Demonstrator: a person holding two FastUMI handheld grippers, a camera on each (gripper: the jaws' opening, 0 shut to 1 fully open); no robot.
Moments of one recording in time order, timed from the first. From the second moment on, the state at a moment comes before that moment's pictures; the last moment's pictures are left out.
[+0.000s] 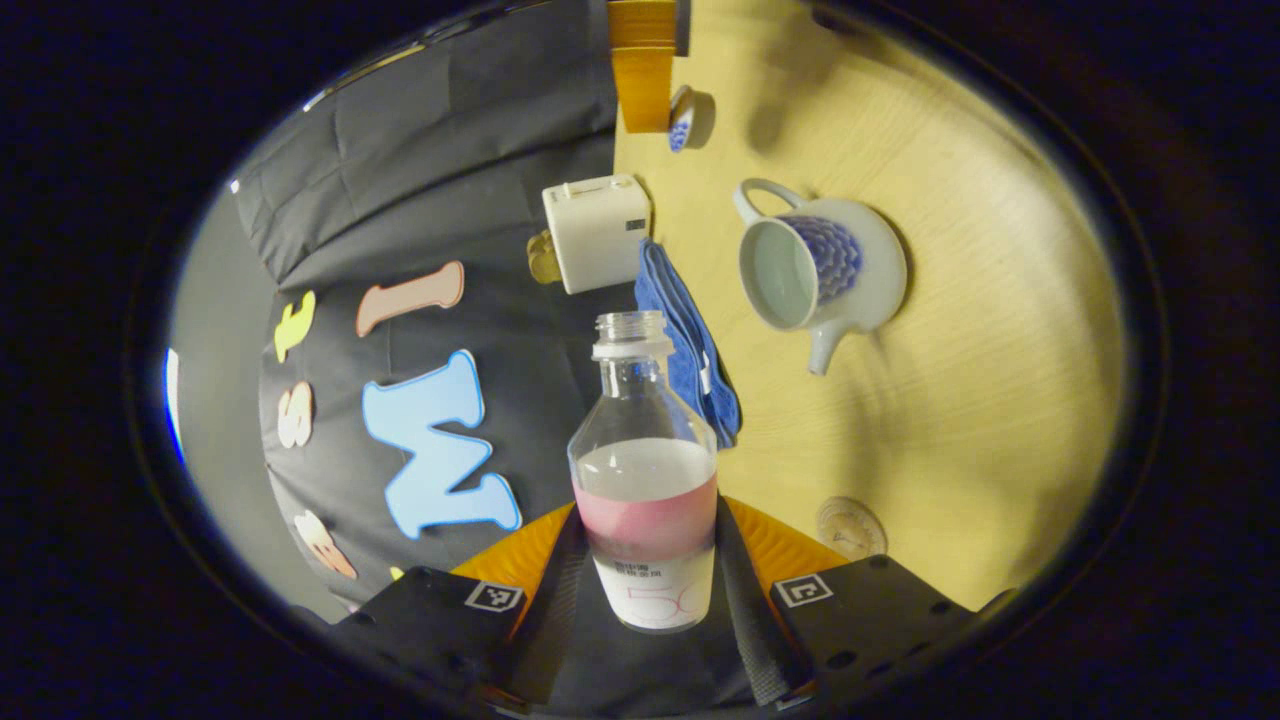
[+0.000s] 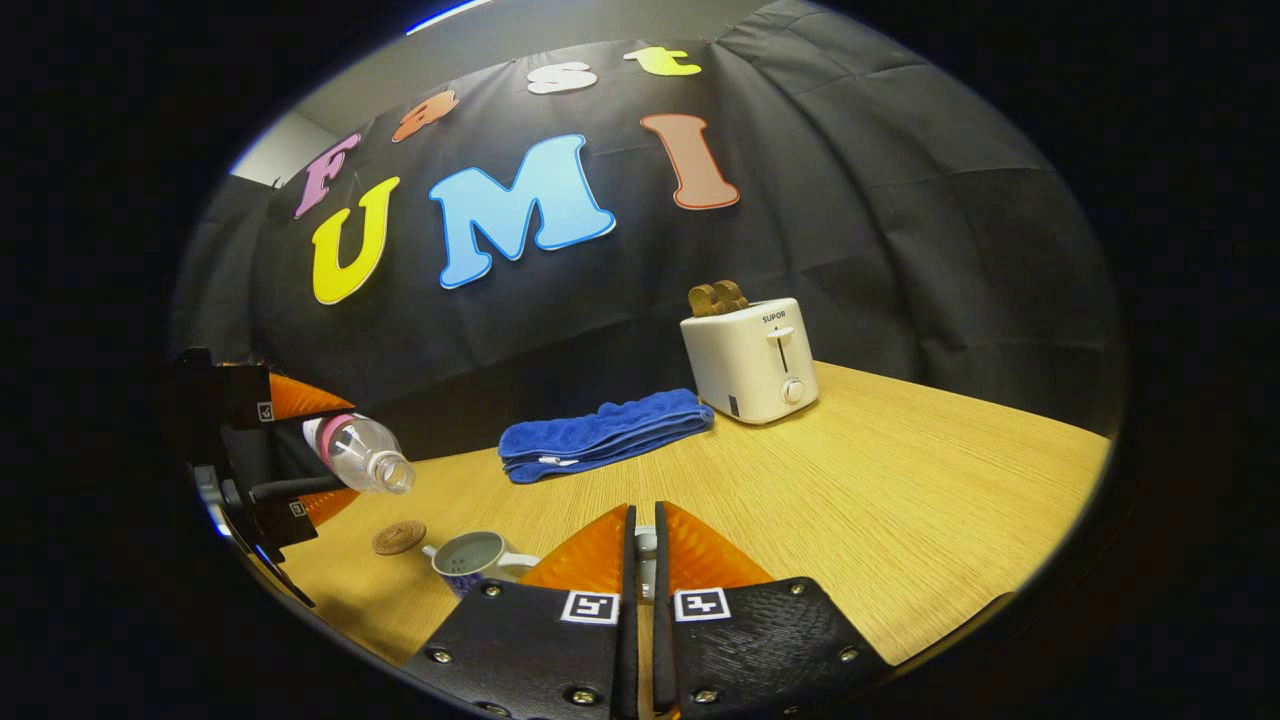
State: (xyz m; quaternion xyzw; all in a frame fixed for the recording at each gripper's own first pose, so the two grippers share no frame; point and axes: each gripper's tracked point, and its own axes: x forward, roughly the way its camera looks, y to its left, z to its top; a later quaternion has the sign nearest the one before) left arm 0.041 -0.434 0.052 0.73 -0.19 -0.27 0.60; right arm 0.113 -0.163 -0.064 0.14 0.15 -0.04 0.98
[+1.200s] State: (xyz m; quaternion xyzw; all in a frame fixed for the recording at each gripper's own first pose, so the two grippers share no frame) left arm 0.128 -0.367 0.019 0.07 0.03 -0.29 0.95; right arm 0.119 -0.153 -0.072 0.09 0.15 -0.04 0.98
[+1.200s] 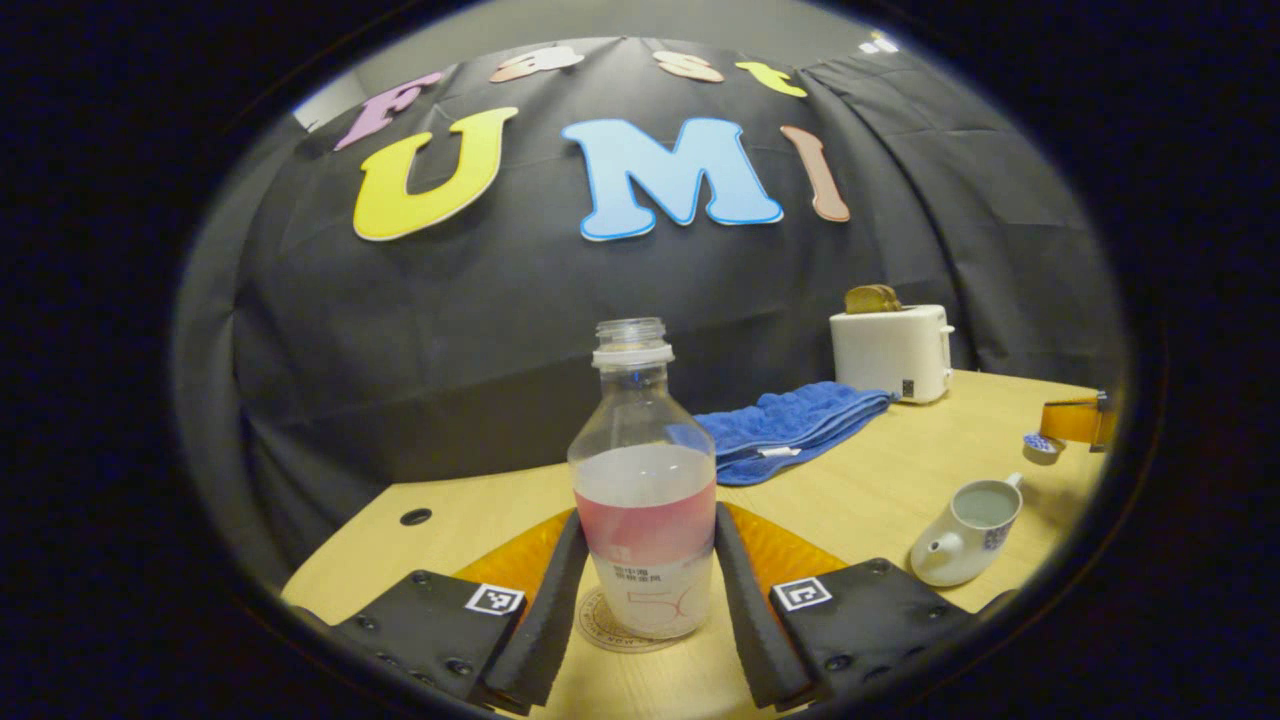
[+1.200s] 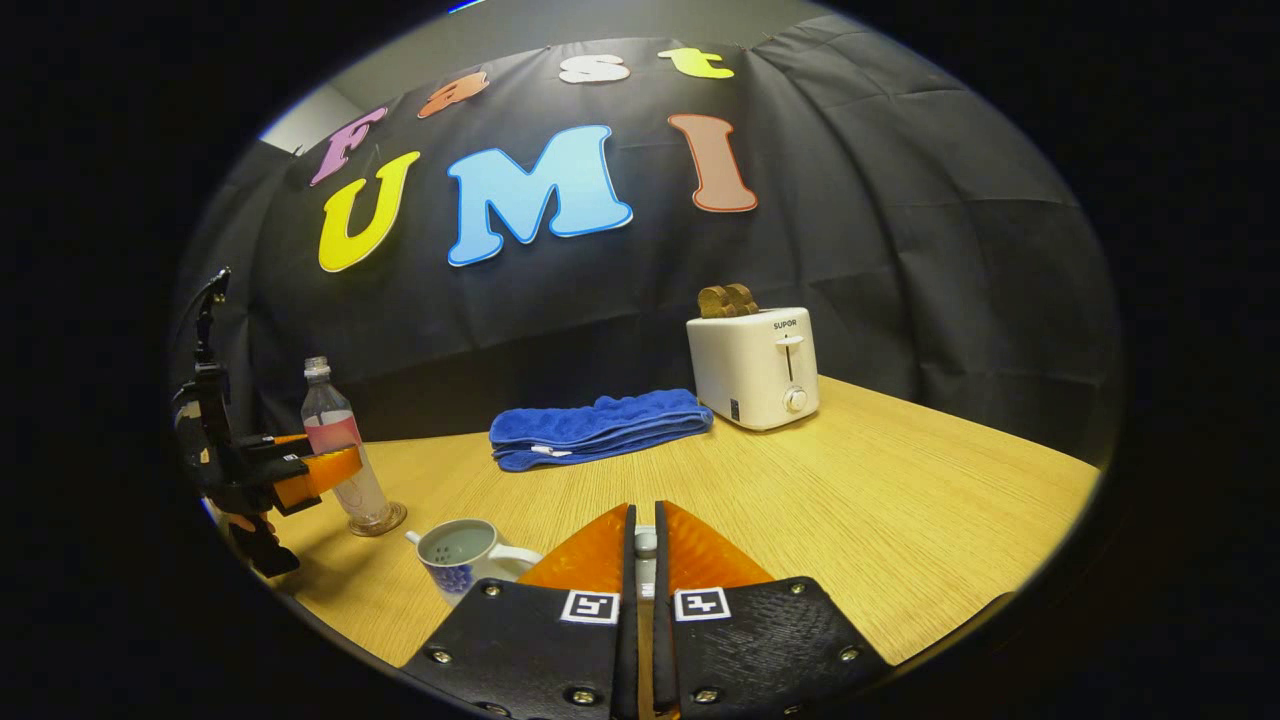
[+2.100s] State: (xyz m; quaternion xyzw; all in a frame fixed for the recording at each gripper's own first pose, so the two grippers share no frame) left arm 0.144 -0.359 -0.004 -0.01 0.07 -0.28 0.96; right arm 0.120 -0.151 -0.073 0.09 0.16 -0.04 0.98
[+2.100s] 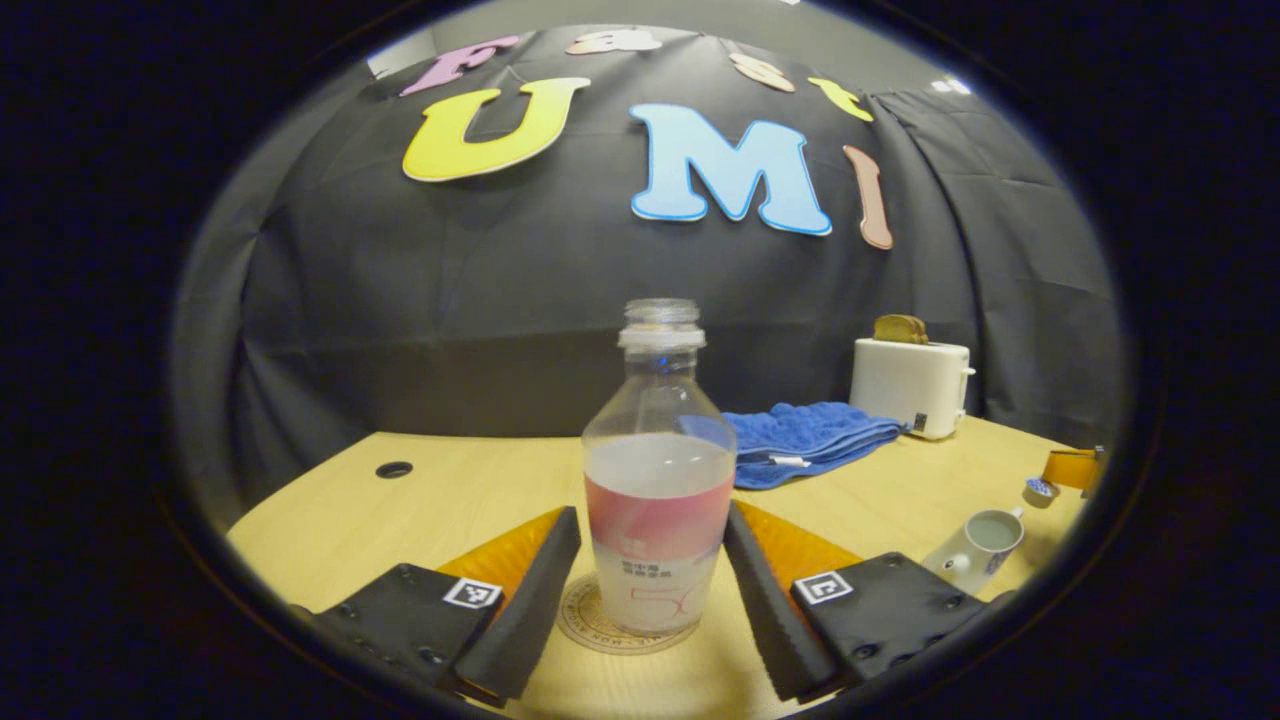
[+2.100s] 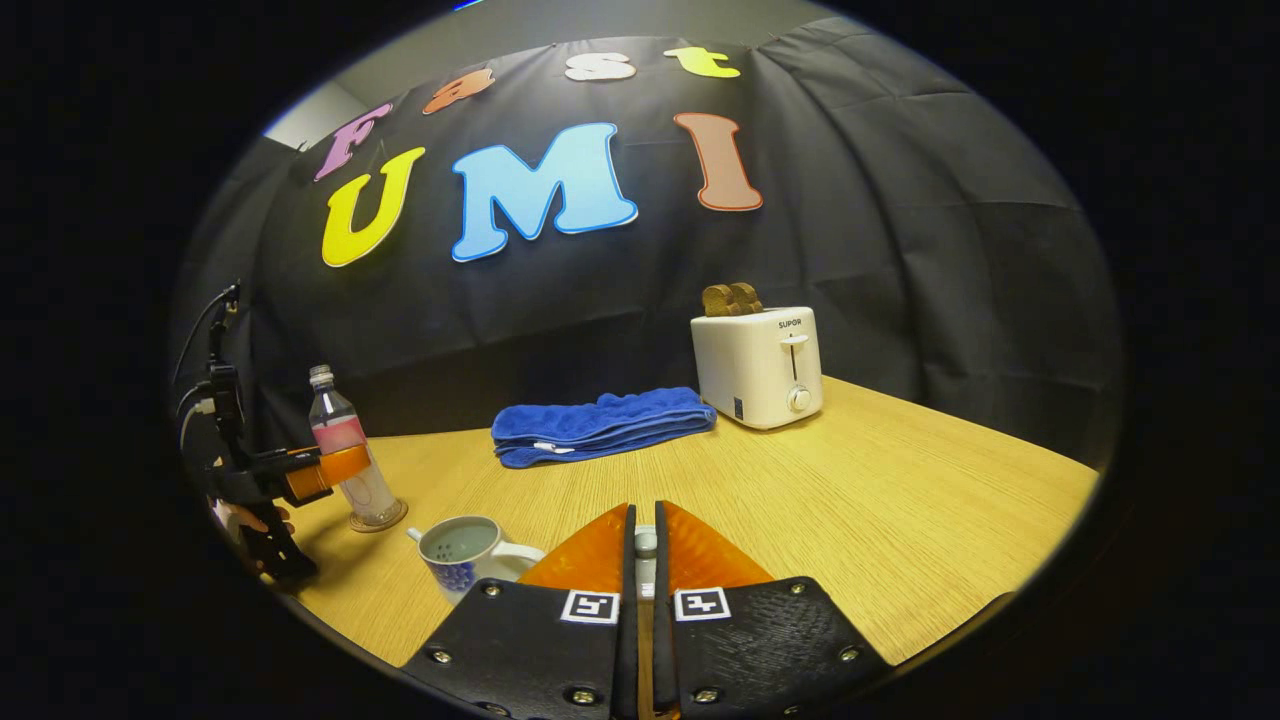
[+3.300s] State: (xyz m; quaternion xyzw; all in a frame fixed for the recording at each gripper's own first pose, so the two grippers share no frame) left arm 0.101 -0.327 0.002 -0.02 0.08 -0.29 0.95; right arm 0.131 -0.136 -0.049 0.05 0.13 -0.04 0.99
